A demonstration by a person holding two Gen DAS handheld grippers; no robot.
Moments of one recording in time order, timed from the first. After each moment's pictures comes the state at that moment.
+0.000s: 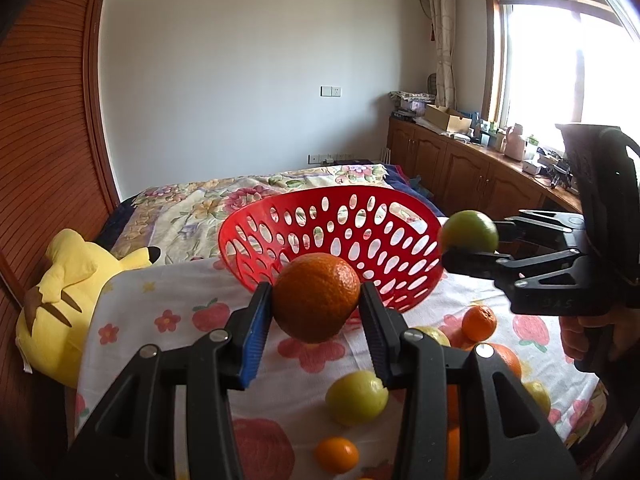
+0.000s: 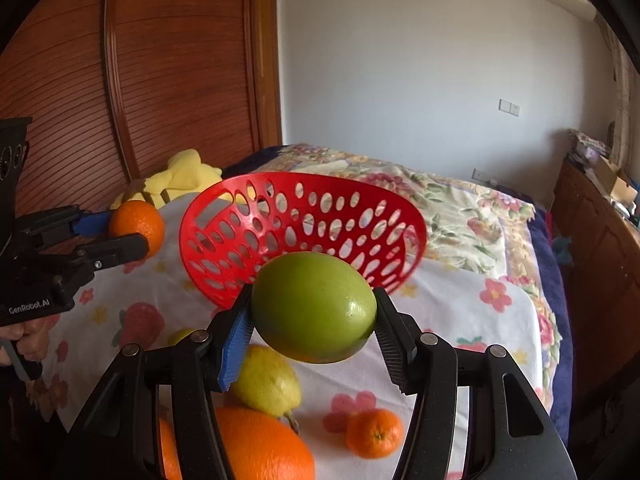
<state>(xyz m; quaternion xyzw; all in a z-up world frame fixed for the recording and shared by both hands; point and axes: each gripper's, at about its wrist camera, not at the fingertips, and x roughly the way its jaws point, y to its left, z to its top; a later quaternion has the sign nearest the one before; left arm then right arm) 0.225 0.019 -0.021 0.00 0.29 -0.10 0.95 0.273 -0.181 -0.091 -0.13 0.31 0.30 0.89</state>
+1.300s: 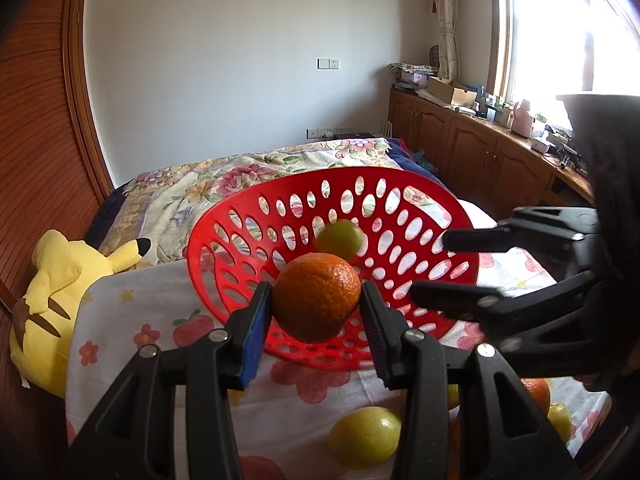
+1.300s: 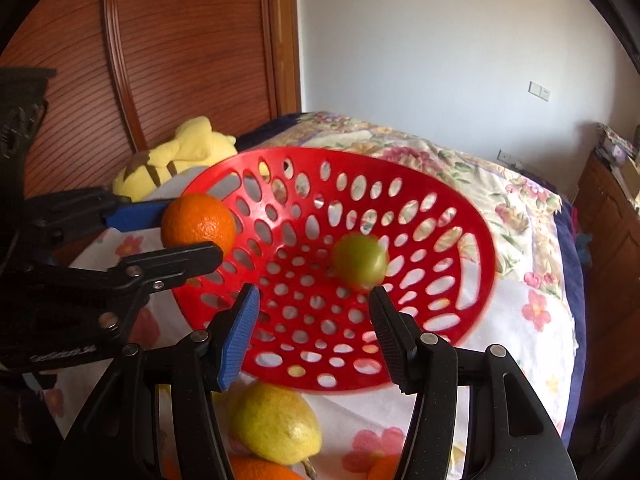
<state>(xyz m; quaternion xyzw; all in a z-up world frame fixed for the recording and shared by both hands) 0.283 0.001 -0.039 0.02 0.34 -0.10 0.94 0.308 -0.146 -0.108 -0.15 0.35 0.32 0.87</state>
